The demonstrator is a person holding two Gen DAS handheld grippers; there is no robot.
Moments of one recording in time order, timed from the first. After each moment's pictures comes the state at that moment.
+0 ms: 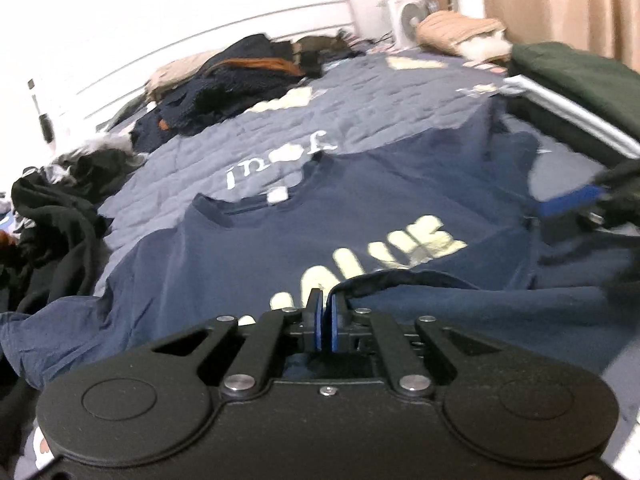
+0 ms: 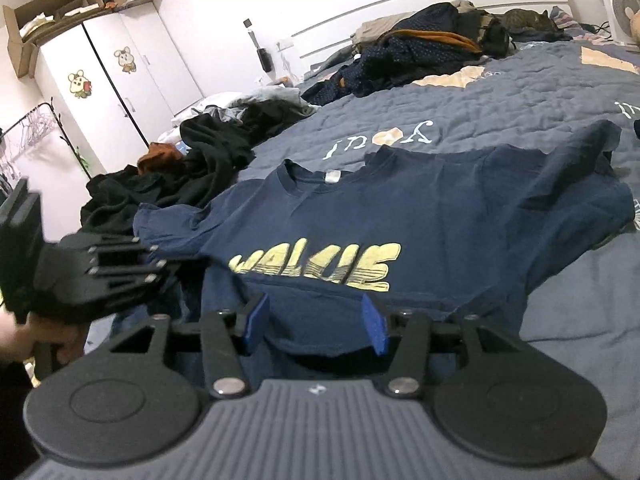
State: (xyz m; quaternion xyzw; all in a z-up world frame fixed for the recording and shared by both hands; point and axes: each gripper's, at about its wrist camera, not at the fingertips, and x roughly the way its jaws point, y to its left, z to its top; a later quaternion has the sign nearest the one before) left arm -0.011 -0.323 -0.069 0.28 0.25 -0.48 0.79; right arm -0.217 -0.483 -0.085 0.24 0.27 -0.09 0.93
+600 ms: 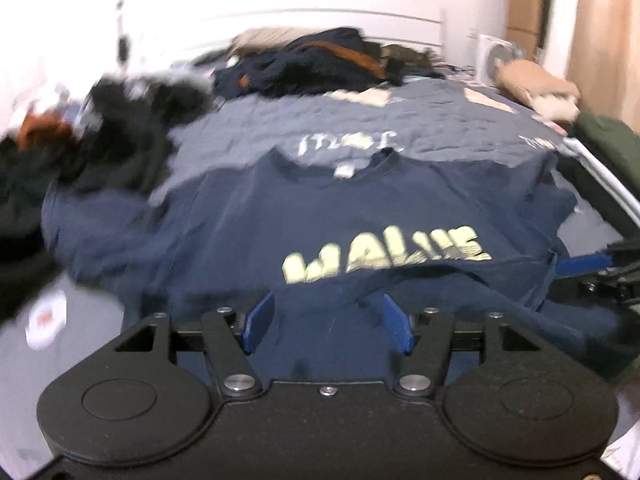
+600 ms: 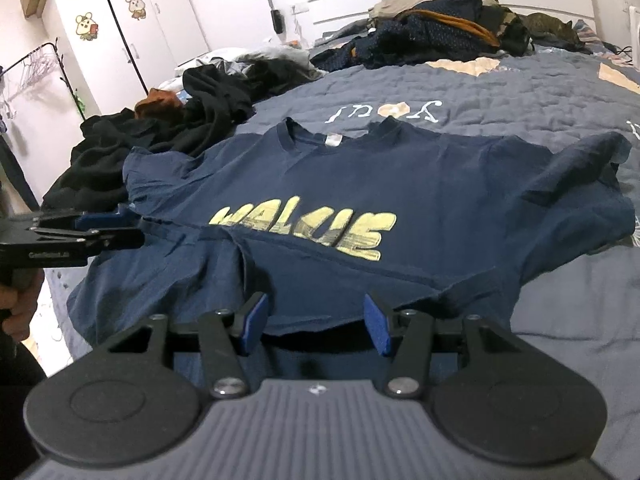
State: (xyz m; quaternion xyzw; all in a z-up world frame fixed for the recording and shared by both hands) left arm -0.006 -0.242 -0.062 0.14 0.33 -0.40 0.84; right arm -0.212 -0.470 -0.093 0.18 0.33 -0.08 0.92
